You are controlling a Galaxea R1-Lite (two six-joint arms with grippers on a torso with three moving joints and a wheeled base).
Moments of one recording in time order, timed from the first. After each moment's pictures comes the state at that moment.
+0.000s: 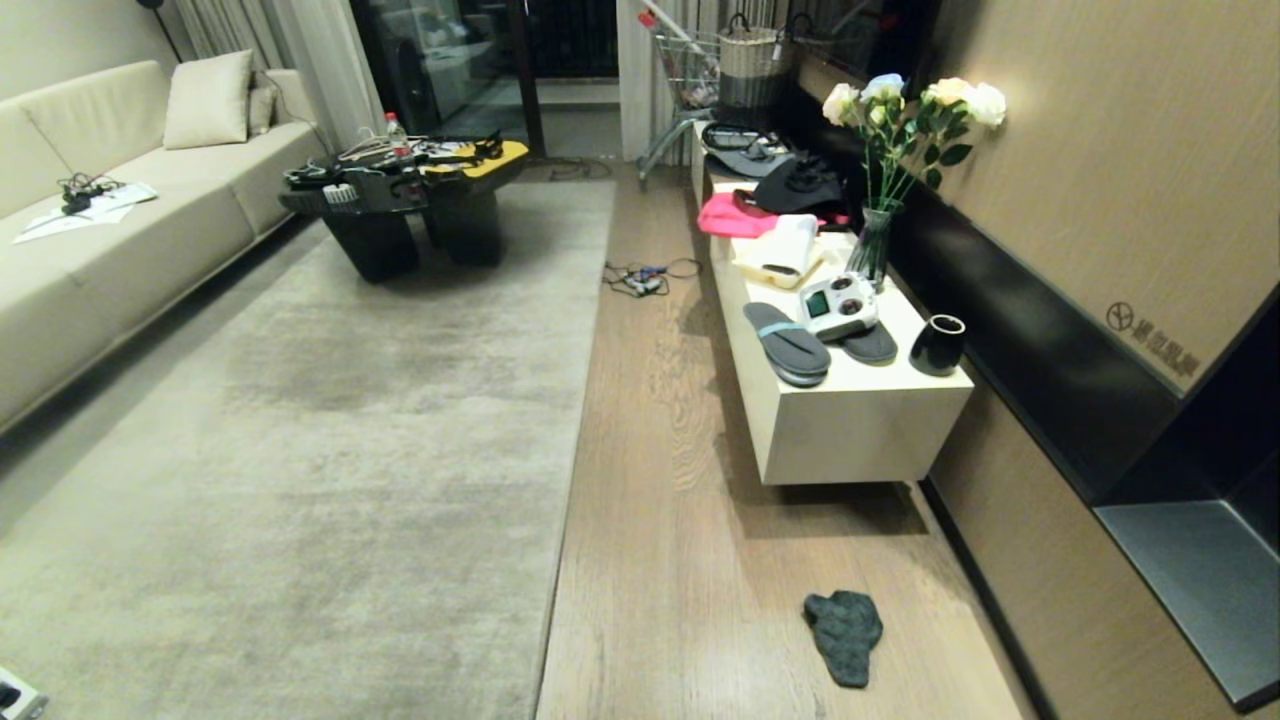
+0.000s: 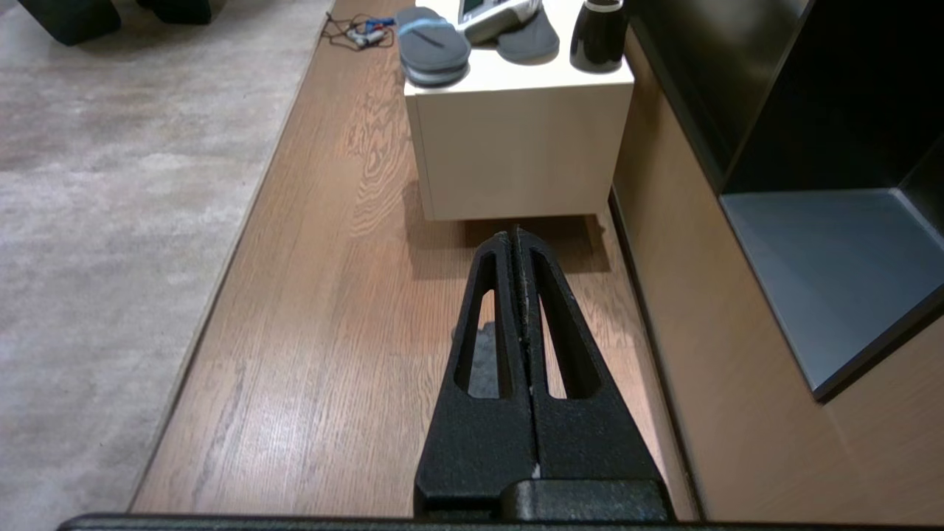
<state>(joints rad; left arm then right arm) 0.00 0.00 0.00 -0.01 0.00 -0.02 0.00 0.00 -0.01 0.03 0.00 0.02</state>
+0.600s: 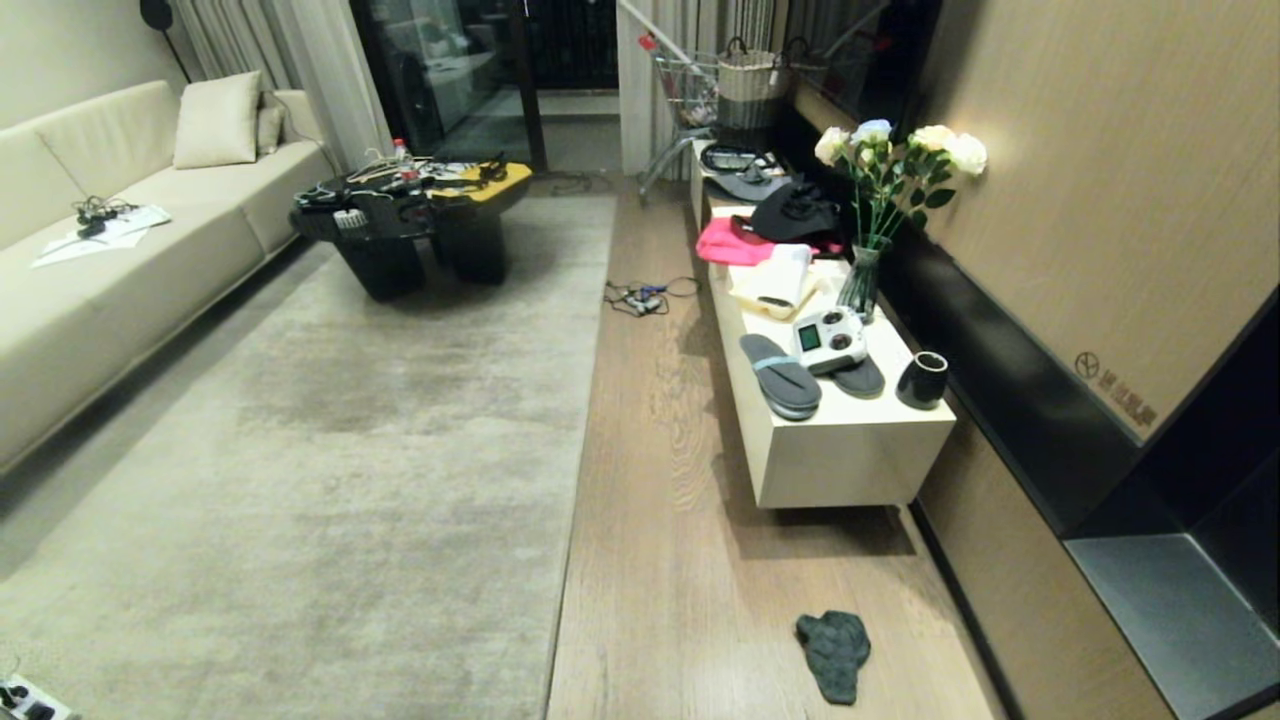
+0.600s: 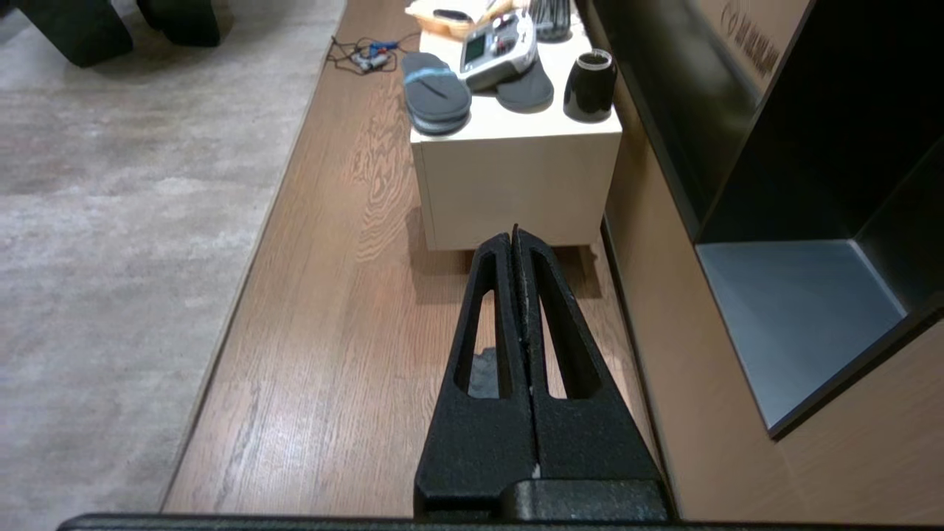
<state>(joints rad) 0.00 0.00 0.00 -0.01 0.00 -0.02 0.00 0.00 -0.01 0.03 0.00 0.01</state>
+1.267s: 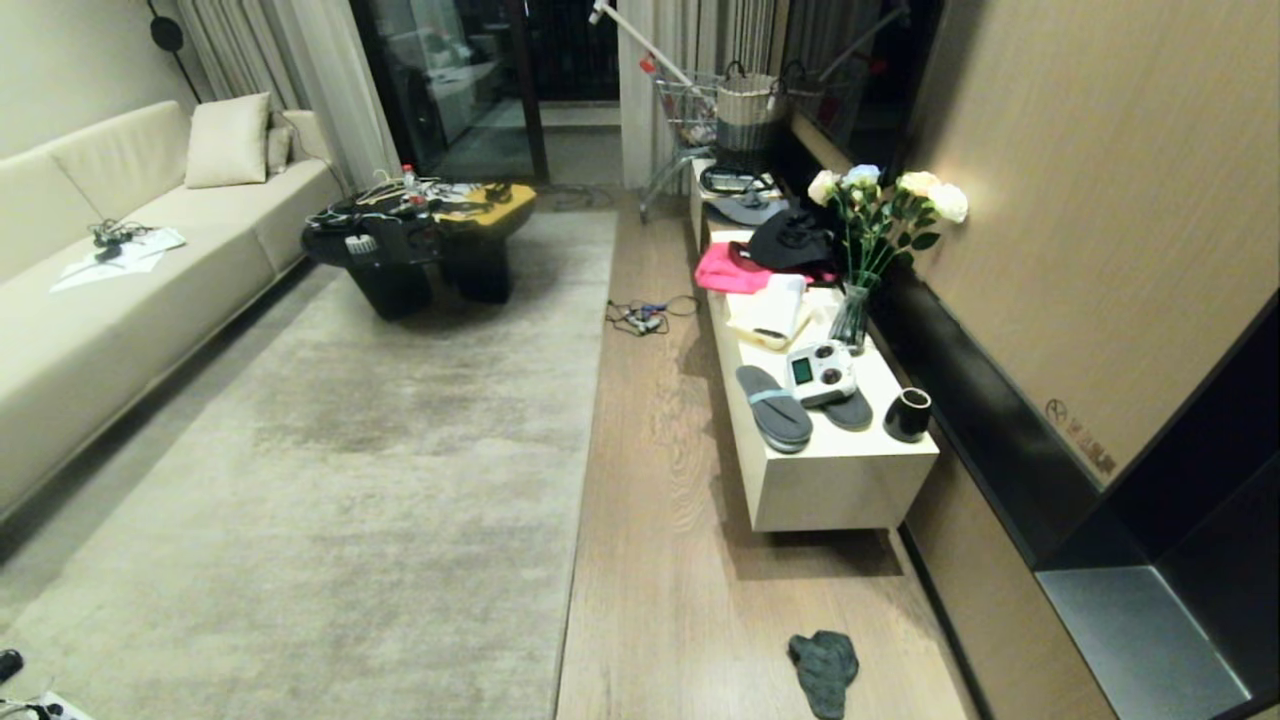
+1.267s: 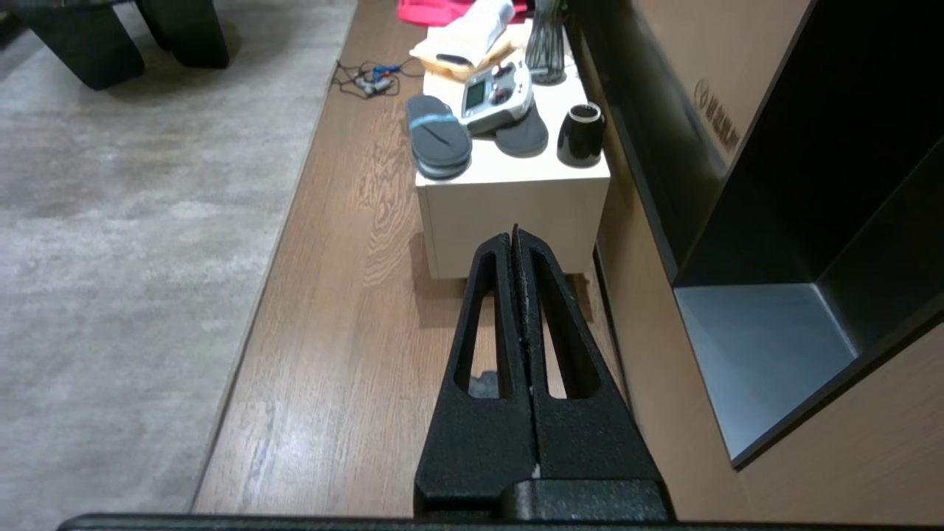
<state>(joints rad) 0.00 0.00 0.00 -0.01 0.00 -0.02 0.00 0.00 -0.01 0.03 -0.01 0.01</state>
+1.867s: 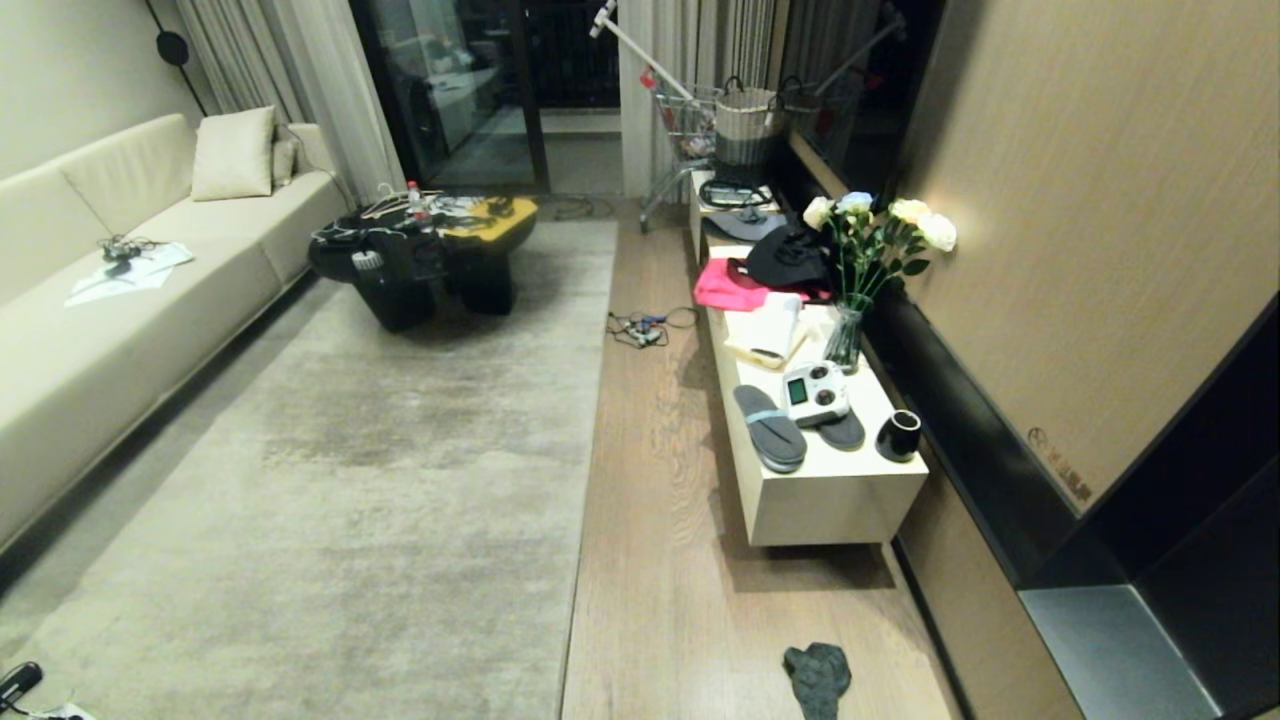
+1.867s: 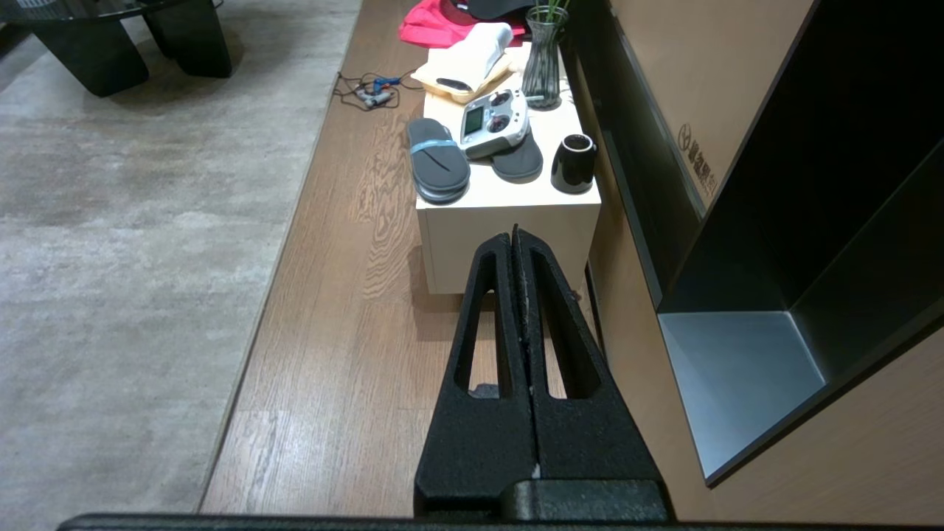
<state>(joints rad) 0.00 0.00 0.00 -0.01 0.00 -0.02 0.00 0.00 -0.01 0.03 0.00 -0.01</state>
